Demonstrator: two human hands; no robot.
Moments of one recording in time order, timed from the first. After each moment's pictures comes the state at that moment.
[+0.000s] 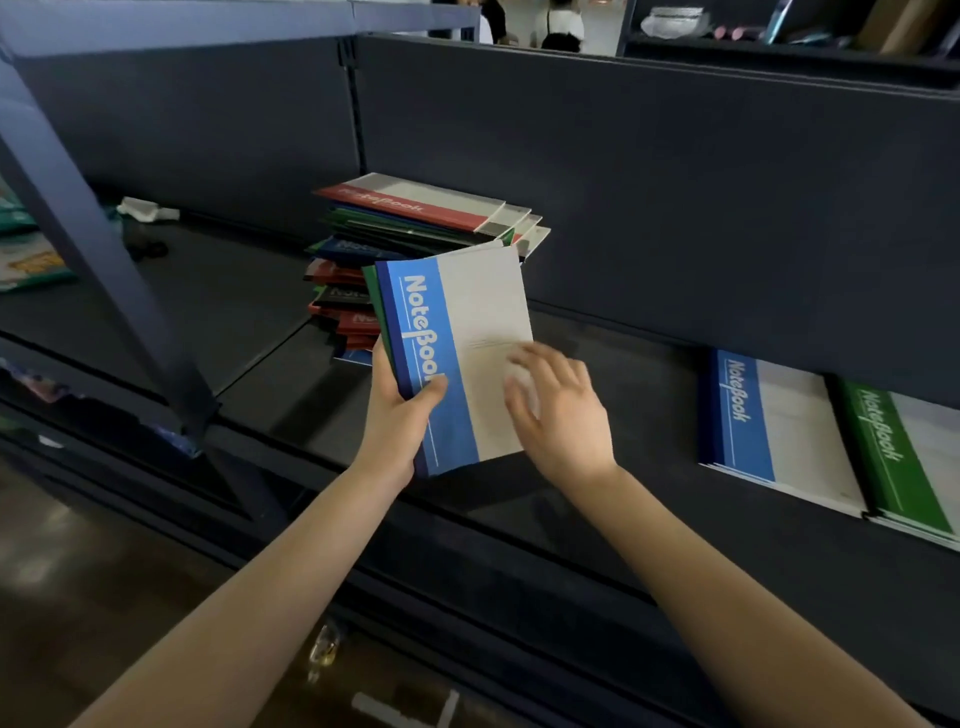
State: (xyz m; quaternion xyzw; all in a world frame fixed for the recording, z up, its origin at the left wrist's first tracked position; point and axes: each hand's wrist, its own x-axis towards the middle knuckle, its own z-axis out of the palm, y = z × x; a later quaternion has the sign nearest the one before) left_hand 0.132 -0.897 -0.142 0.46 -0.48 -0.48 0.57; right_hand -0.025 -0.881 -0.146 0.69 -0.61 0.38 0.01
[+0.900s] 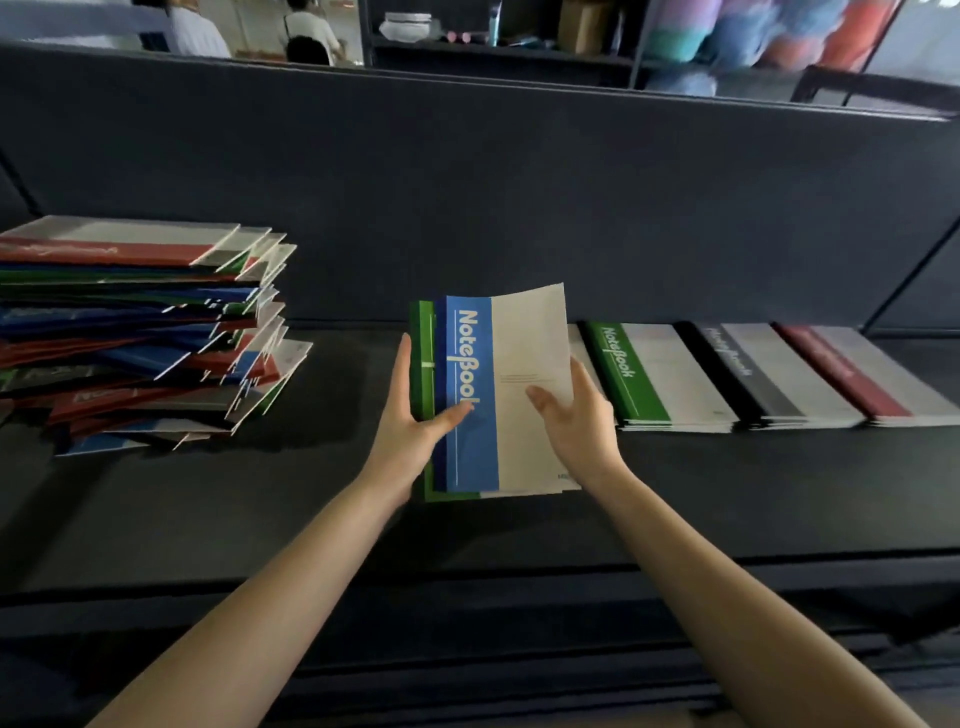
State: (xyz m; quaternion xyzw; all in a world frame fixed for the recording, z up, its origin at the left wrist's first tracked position) left_hand -0.038 -0.882 -0.154 0.31 -0.65 -0.58 0.39; right_hand -0.197 -0.792 -0.141 0.39 -0.75 0.51 -0.15
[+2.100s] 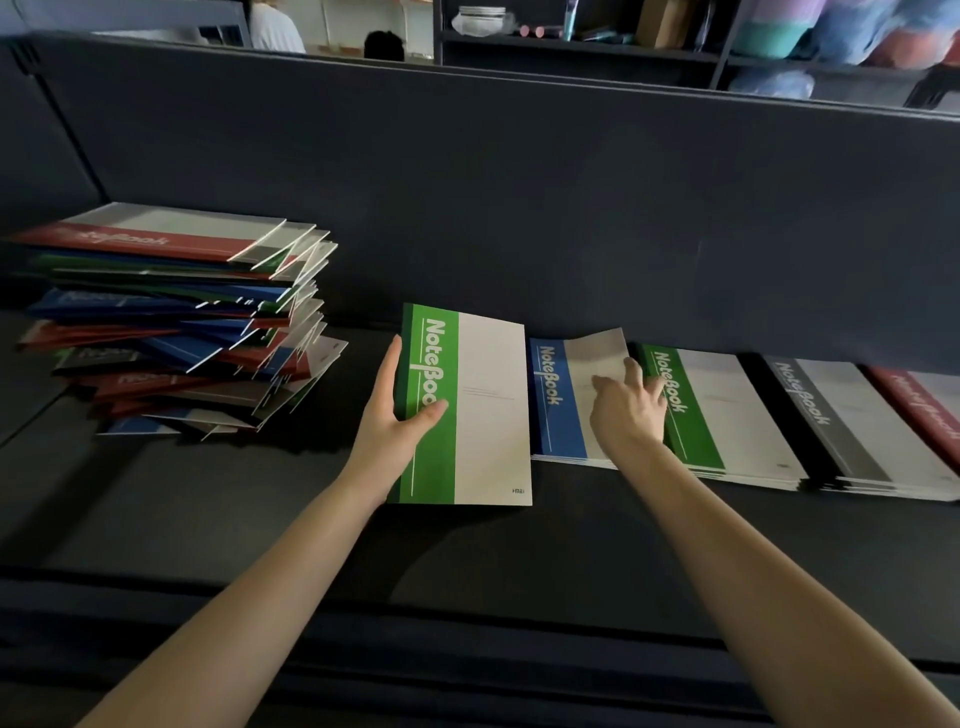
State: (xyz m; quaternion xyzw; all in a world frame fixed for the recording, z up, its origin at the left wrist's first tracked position) left_hand -0.022 -0.914 -0.157 0.39 -0.64 -0.53 0.40; right_hand -0.278 -0.863 -0.167 0.44 -0.90 0.08 -0.01
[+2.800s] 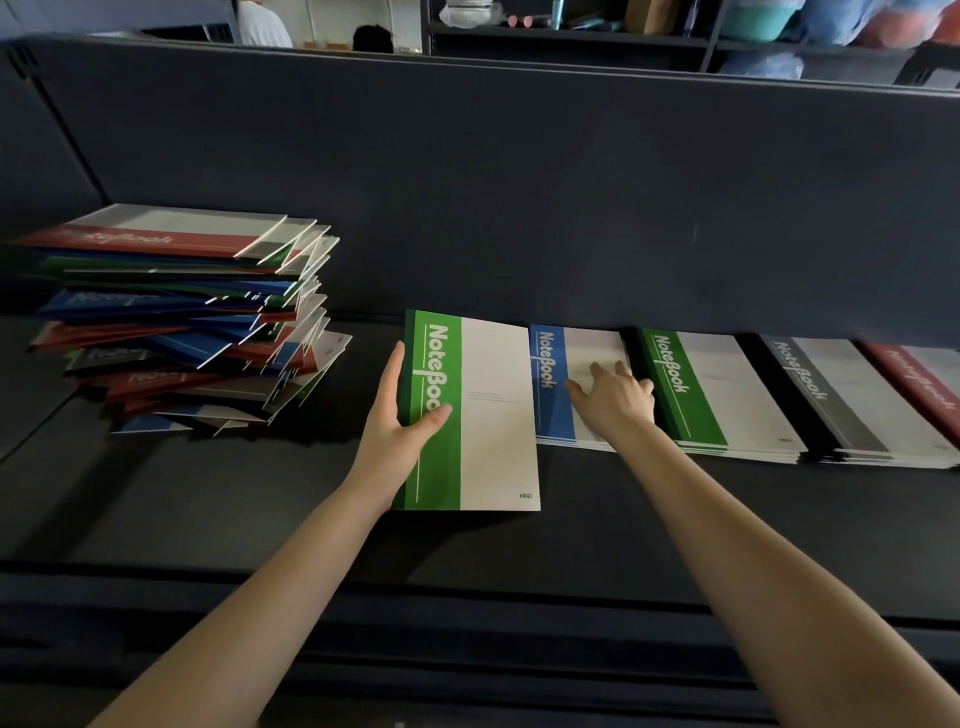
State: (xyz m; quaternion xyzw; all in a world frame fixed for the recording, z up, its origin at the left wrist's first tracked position) left_hand -0.011 -0.900 -0.161 0.39 -0.63 -0.55 0.39; right_hand -0.268 -0.869 -0.175 0.43 -0.90 0.08 -0.06
